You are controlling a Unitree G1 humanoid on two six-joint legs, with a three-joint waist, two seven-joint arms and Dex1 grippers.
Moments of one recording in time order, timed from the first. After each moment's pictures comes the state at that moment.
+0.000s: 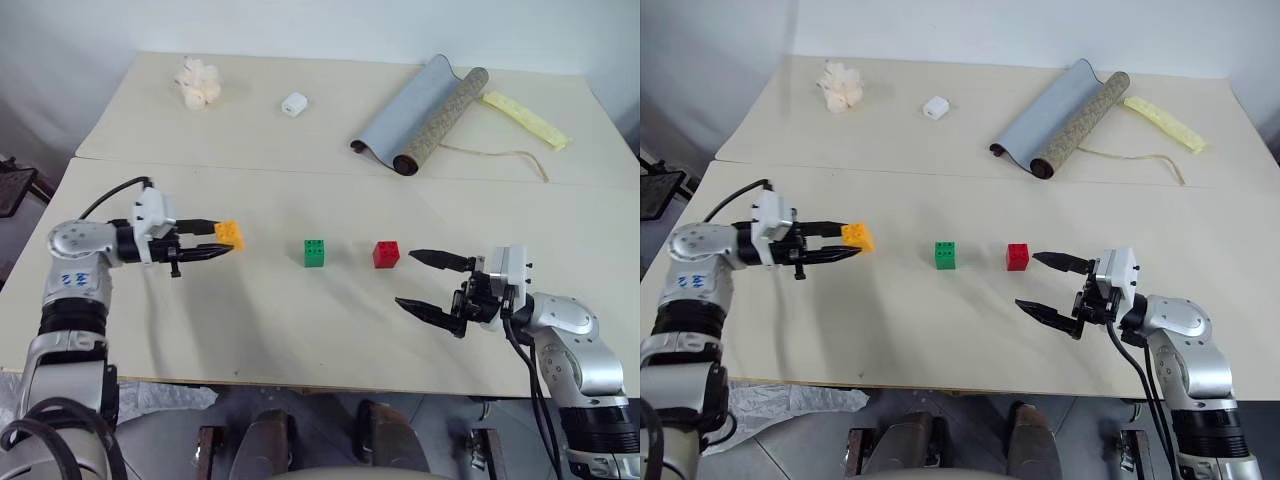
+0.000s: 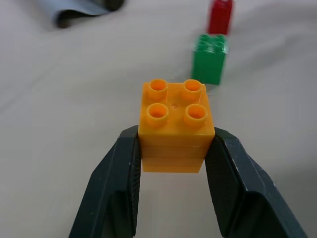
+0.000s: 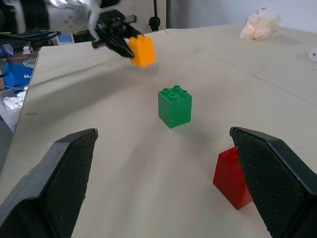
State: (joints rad) left arm -0.79 0.68 0.02 0.90 -0.22 -0.34 -1.46; right arm -0.12 -0.59 -0.13 -0.16 0.57 0.13 1.15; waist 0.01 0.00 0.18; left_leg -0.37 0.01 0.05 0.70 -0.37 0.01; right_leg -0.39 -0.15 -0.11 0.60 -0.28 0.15
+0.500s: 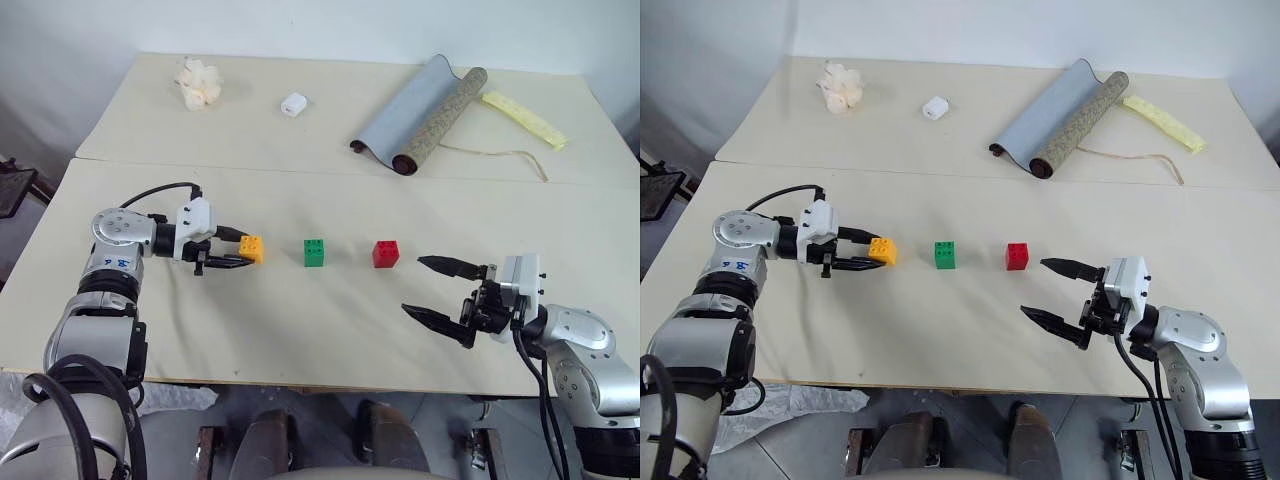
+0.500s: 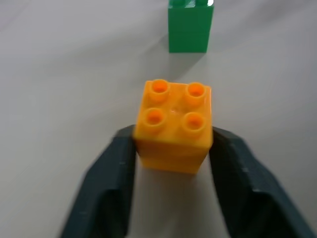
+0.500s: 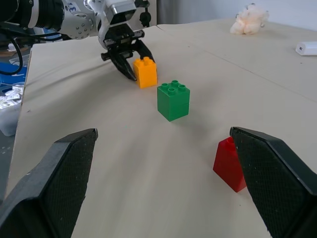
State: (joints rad) left arm -0.97 0.61 -0.03 1.24 -0.04 -0.53 -1.45; right arm -0.03 -0.61 -0.17 -0.25 0.59 0.16 1.10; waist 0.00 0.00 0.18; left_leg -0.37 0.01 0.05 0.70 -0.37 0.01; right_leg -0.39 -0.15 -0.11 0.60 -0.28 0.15
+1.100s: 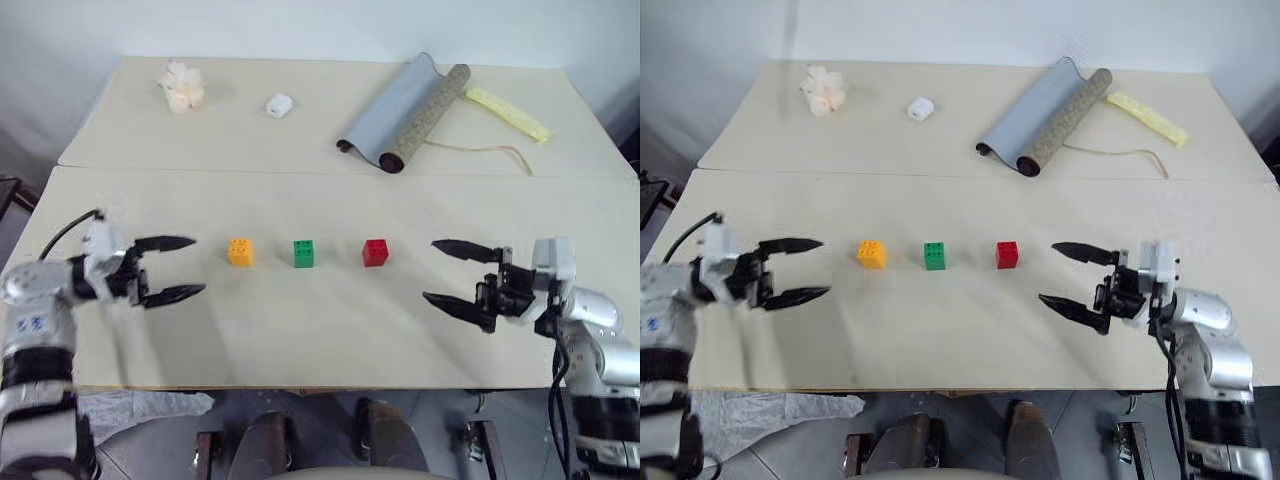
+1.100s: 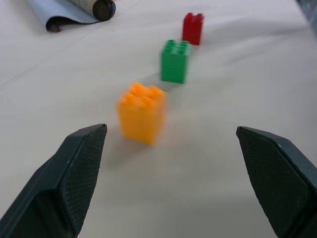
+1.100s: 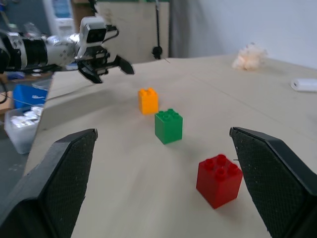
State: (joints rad) left arm -0.33 0.77 0.31 0.47 -0.45 -0.11 -1.45; right arm -0.22 -0.62 -0.21 0.03 0.68 0.09 1.39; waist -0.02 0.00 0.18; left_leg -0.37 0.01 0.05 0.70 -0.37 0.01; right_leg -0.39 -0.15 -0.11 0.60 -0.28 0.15
